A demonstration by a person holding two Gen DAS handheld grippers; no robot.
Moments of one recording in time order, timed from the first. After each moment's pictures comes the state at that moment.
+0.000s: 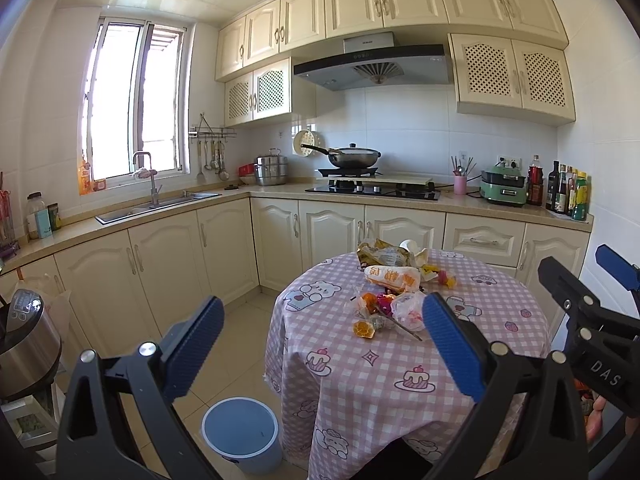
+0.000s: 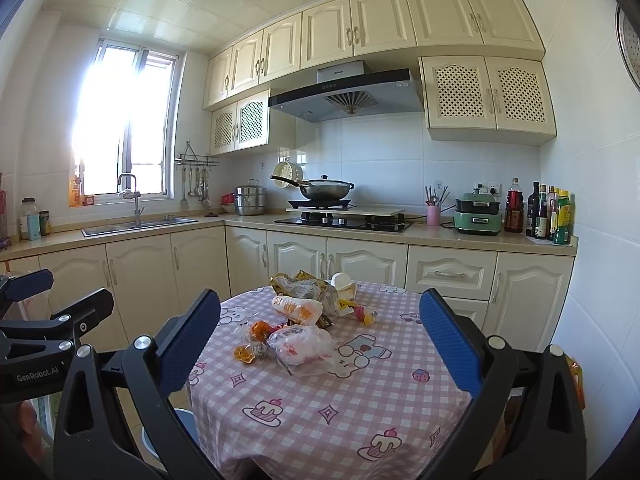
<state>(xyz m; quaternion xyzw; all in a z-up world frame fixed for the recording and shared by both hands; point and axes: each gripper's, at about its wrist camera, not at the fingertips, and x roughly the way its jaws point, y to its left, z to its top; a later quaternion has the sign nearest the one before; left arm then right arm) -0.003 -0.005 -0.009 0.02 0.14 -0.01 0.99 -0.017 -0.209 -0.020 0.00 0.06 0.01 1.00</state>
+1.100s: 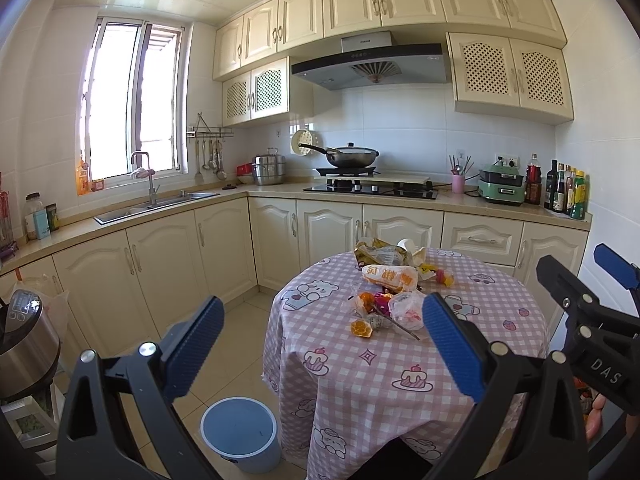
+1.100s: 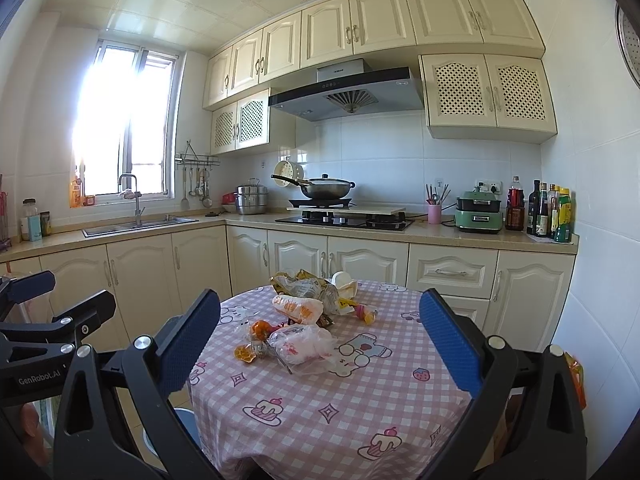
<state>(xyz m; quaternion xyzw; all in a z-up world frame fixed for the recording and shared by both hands) -0.003 -0.010 -0.008 0.02 0.14 -0.01 0.99 -0.015 -0.212 -0.019 0.01 0.06 0.01 1.00</state>
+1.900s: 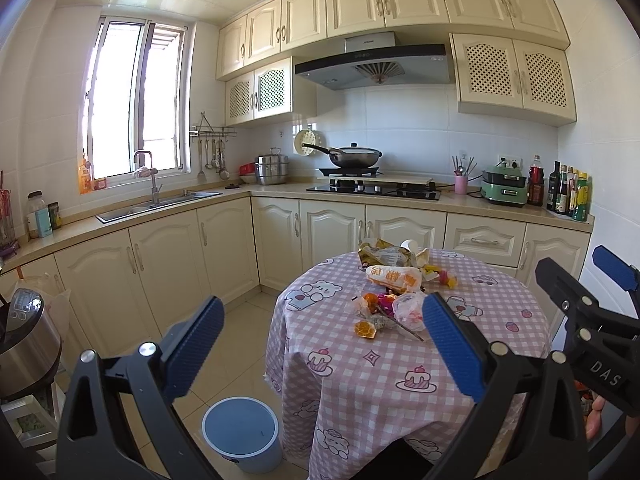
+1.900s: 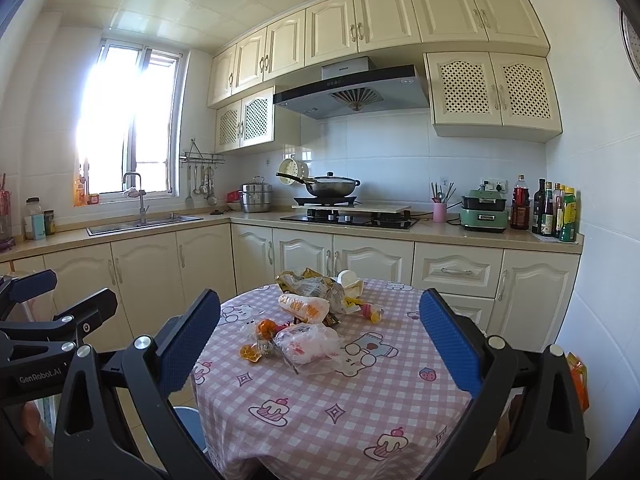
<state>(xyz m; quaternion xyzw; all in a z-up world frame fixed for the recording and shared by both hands) -0.001 -0.003 -0.006 0.02 0.14 -0.01 0.99 -0.012 -0.207 -0.017 0.01 0.07 0.02 1.00</state>
